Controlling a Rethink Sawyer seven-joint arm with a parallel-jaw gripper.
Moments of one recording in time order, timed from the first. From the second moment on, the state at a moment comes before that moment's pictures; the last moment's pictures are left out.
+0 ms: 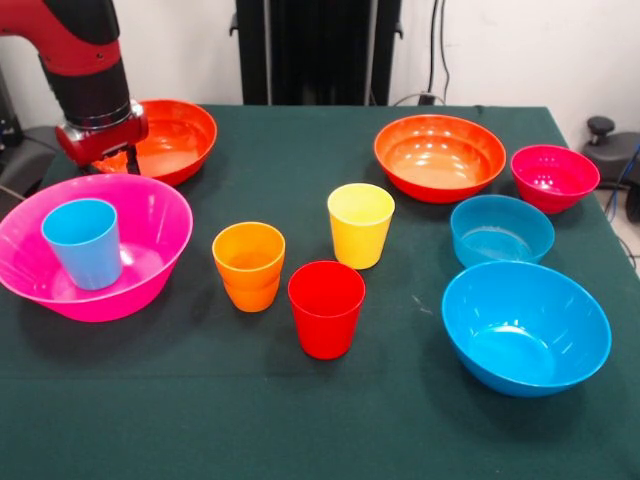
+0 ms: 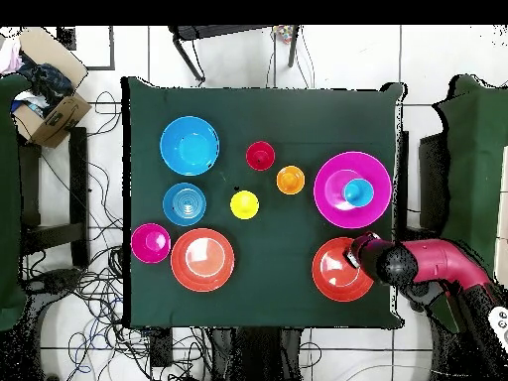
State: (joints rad) arm -1.28 -0.38 0.79 1.72 -1.13 0.80 1.11
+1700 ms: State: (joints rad) arm -1.27 -0.32 0.79 1.47 -1.05 1.00 0.72
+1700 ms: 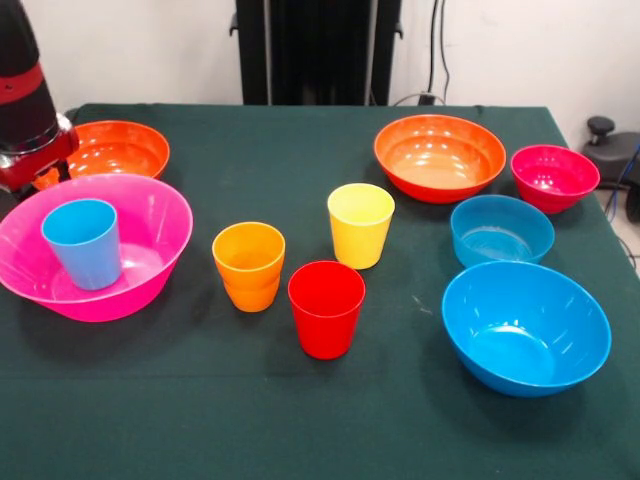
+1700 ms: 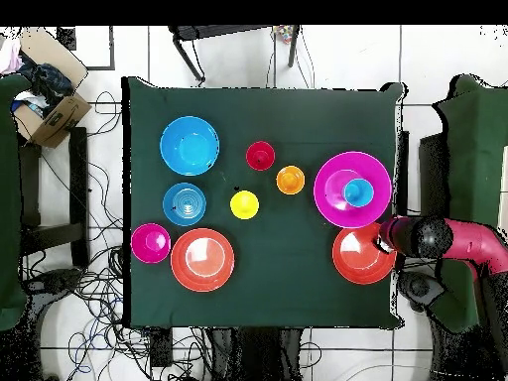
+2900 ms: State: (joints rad) arm -1.36 -0.33 0.80 1.49 -1.01 0.96 0.72
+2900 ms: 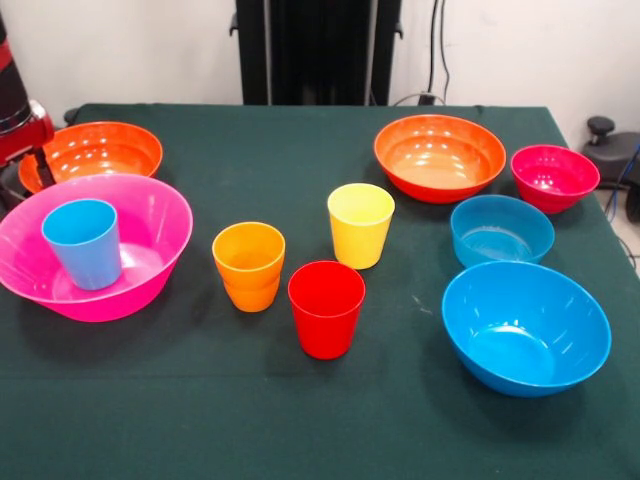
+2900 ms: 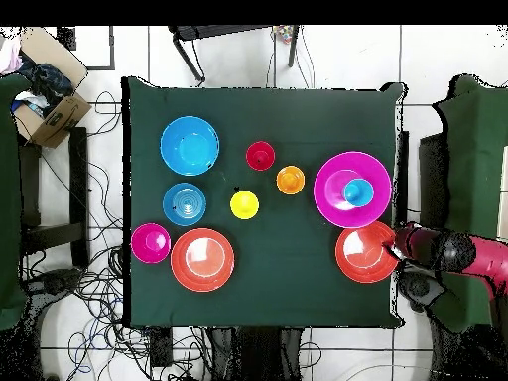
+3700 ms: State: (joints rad) arm -1.36 -0.33 0.80 1.52 -1.01 0.96 0.72
